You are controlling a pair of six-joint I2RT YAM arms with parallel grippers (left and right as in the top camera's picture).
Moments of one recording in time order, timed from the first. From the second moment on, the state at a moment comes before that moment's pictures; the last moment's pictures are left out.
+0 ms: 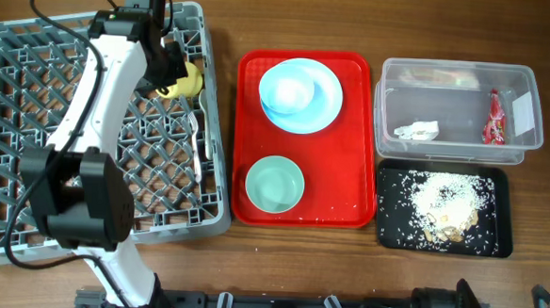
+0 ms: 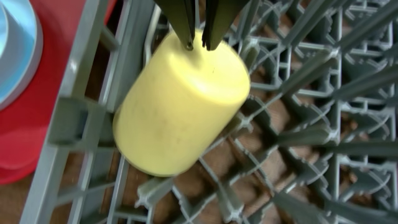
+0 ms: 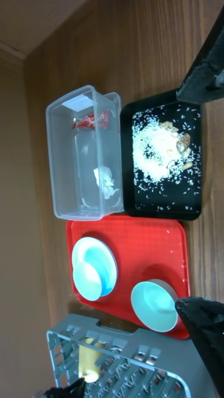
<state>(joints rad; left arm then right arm) -0.05 1.93 1.69 -1.05 -0.08 -0.36 -0.02 0.39 1.51 -1.59 -0.02 0.08</state>
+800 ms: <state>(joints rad) -0.12 1.89 1.69 -0.90 0.13 -0.40 -0.02 0.39 1.51 -1.59 -0.02 0.08</state>
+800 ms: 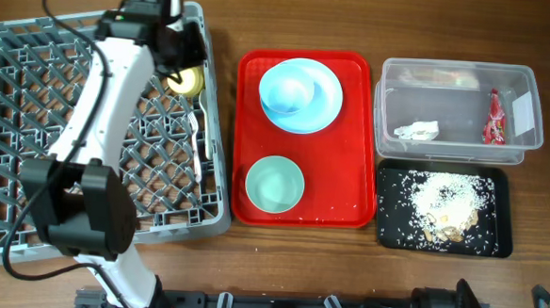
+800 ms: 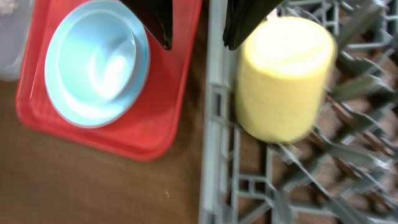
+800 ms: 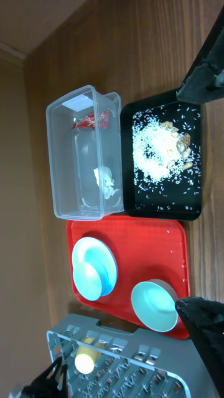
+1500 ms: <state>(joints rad) -0.28 1.89 1.53 -0.93 -0.11 -0.54 -0.02 0.39 1.51 -1.59 -0.02 0.08</state>
